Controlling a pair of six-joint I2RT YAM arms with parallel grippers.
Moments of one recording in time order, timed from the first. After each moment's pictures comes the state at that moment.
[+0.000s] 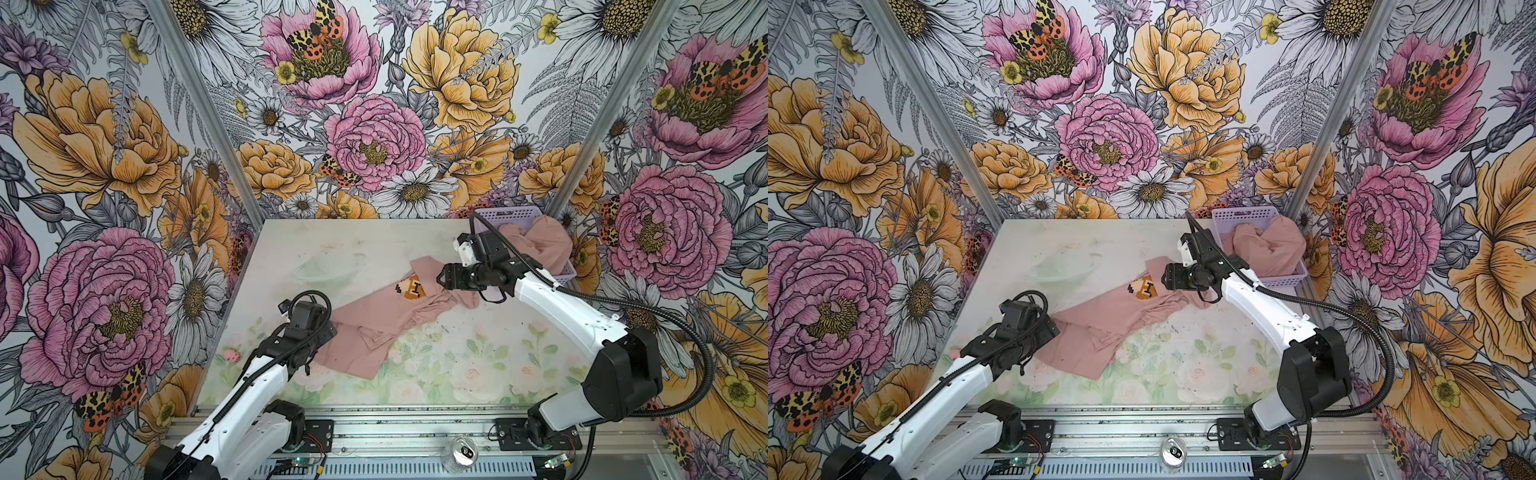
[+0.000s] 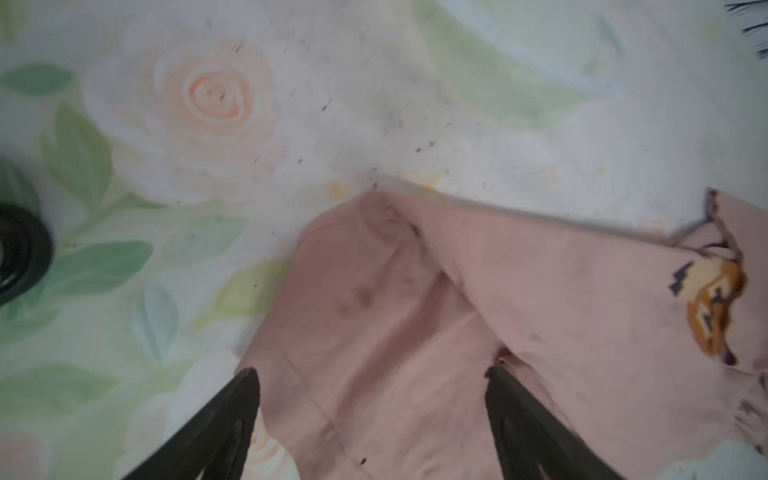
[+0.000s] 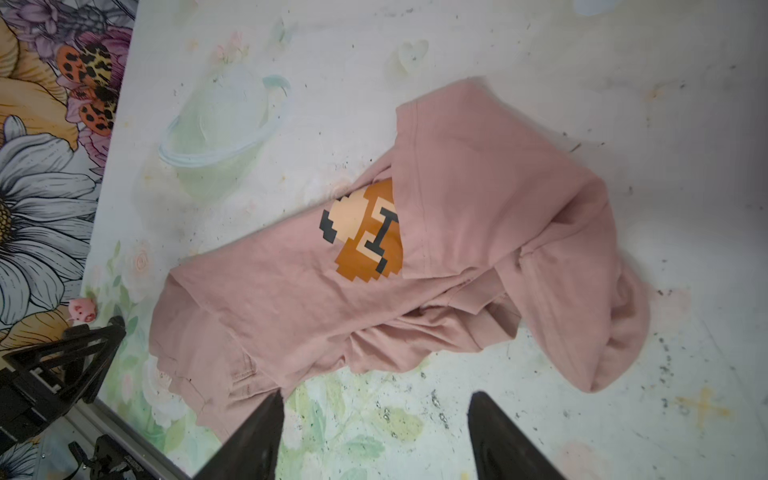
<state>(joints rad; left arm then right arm) -0.30 0.90 0.49 -0.64 -0.23 -0.95 0.41 1.51 1.24 -0.70 -0.24 0.38</state>
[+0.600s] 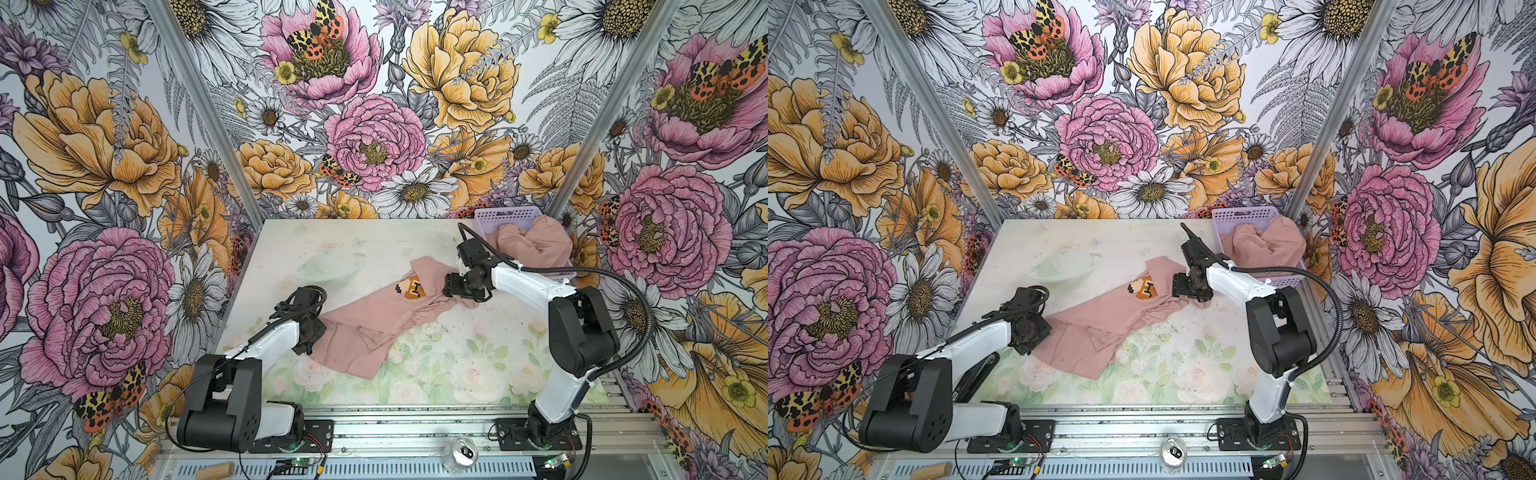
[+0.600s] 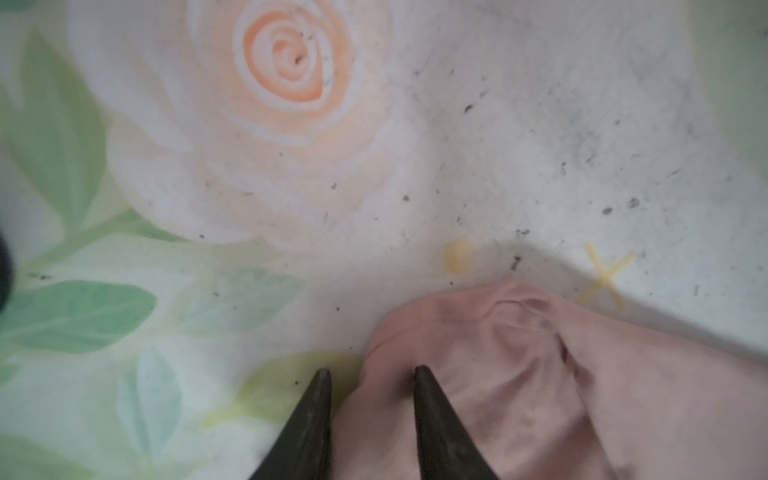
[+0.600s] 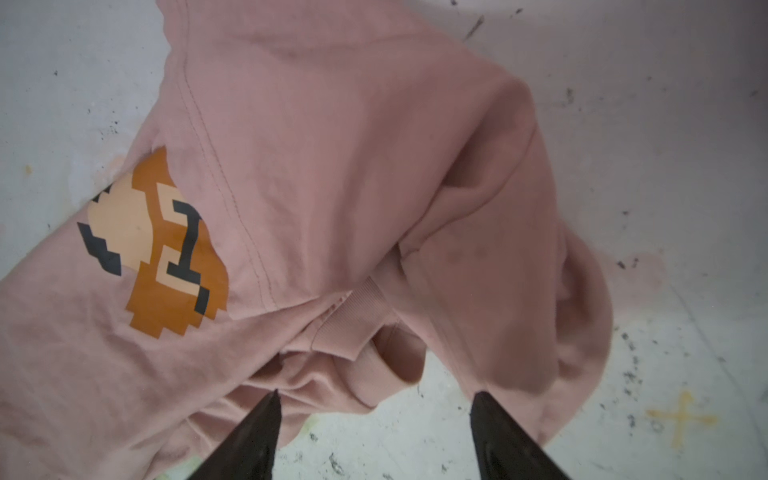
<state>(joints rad) -0.13 1.34 0.60 -0.50 -0.17 -0.94 0.36 1.82 1.31 -0.69 -0.13 0.40</state>
